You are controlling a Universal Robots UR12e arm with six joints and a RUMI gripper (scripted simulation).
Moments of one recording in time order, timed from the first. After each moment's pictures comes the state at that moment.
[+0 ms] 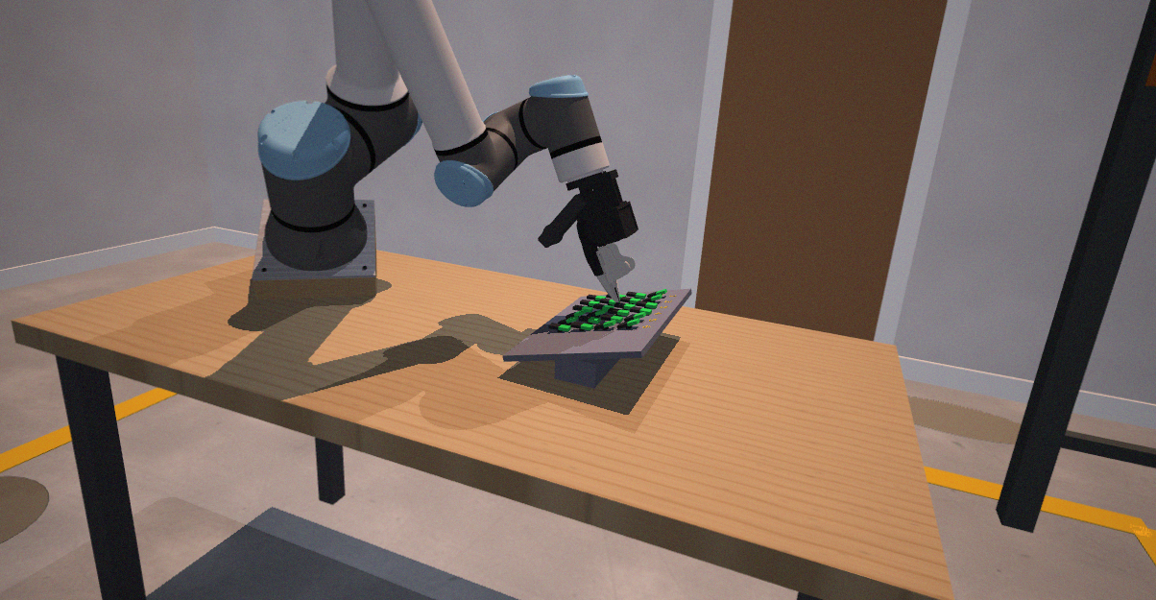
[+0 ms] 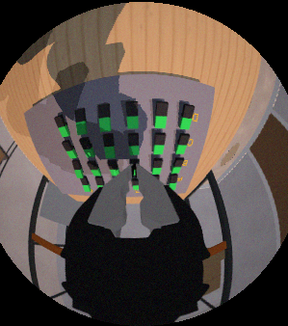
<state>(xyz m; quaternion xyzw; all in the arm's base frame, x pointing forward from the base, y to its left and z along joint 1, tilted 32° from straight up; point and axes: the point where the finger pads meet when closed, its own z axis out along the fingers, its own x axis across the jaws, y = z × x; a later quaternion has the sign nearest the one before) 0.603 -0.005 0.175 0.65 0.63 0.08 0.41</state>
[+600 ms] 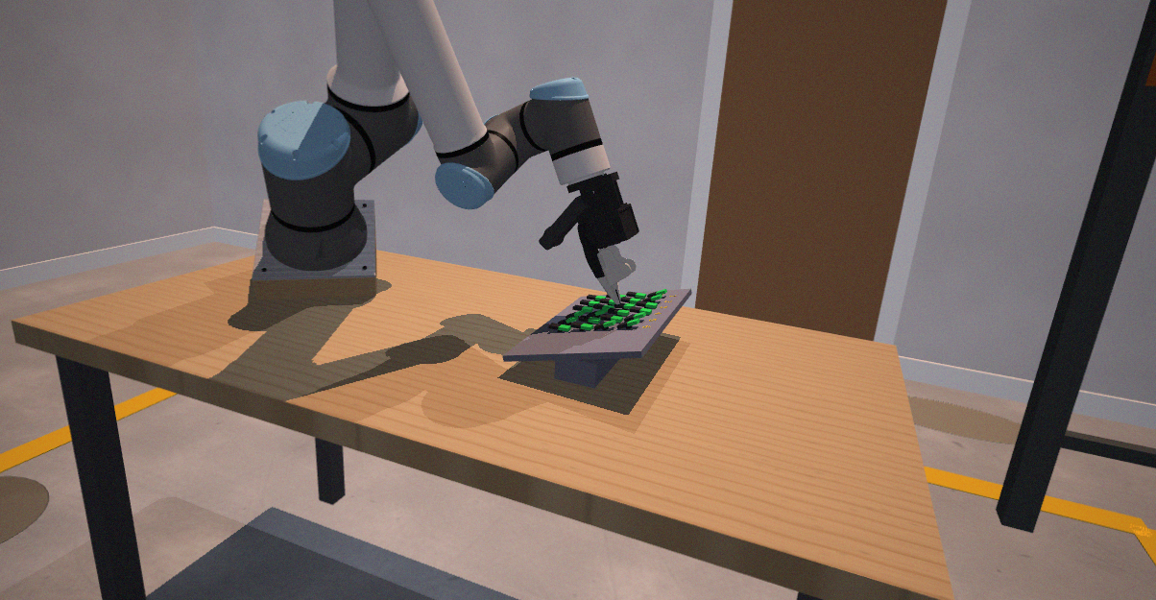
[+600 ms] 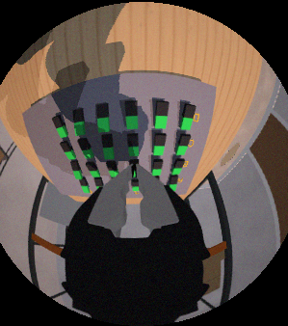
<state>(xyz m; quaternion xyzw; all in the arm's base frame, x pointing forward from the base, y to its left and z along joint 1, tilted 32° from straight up) 0.605 -0.006 0.172 0.65 0.63 0.08 0.41</state>
